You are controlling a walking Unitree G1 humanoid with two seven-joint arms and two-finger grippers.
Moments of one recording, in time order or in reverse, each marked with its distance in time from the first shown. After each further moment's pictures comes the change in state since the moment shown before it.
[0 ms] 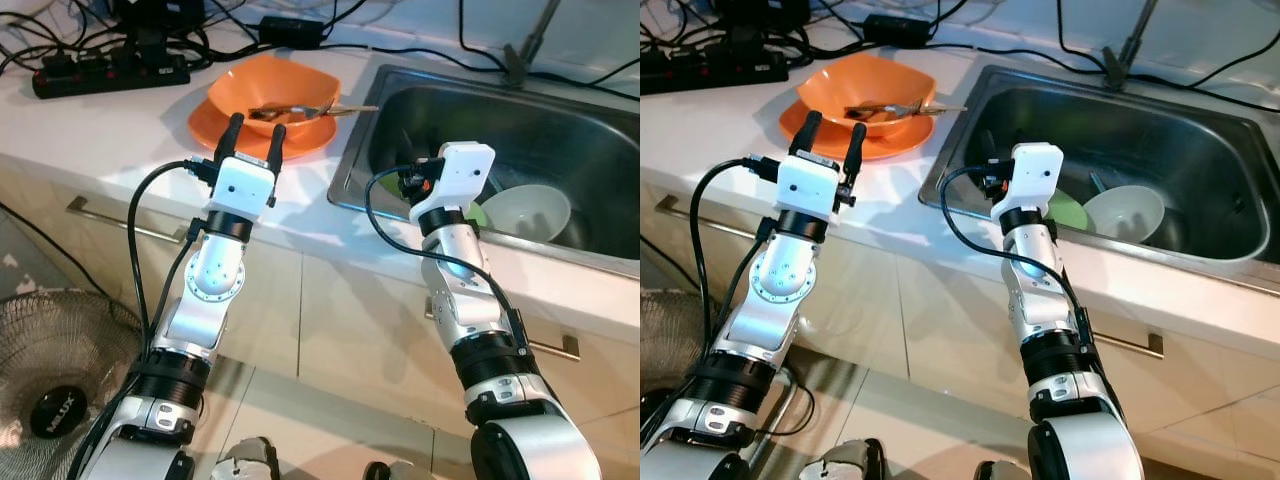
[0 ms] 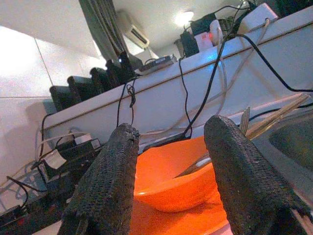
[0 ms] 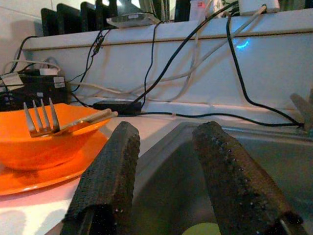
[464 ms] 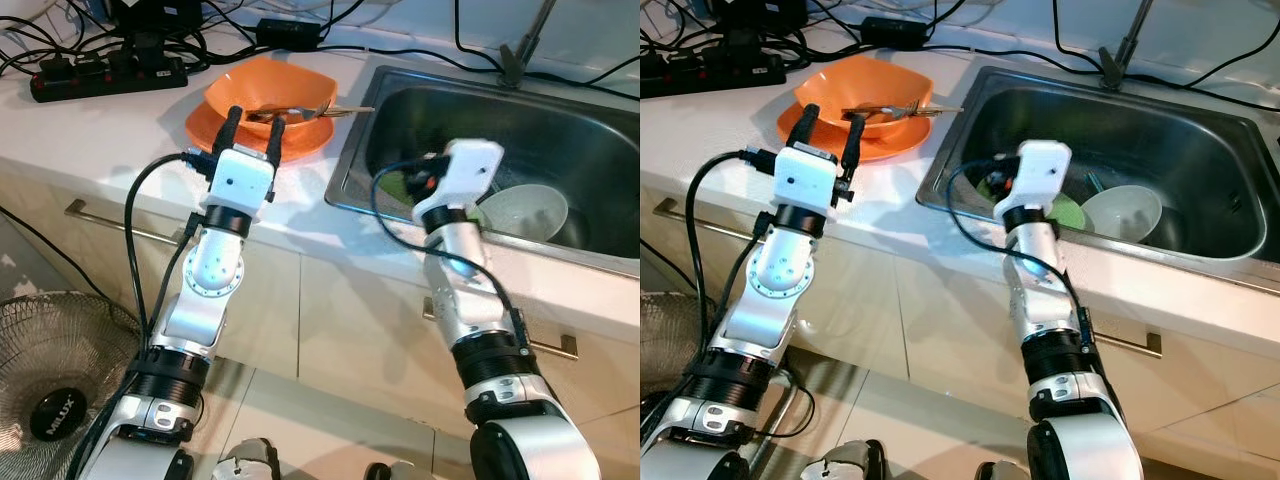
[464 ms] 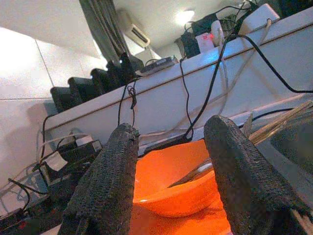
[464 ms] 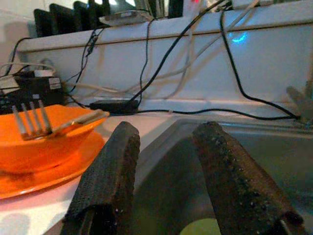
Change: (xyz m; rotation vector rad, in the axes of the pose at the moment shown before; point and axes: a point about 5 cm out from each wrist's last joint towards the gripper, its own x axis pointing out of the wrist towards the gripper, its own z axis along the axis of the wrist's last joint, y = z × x) left arm 0.004 0.002 0.004 0.002 0.007 0.005; right arm 0.001 0.000 0.001 0.018 0.014 -0.007
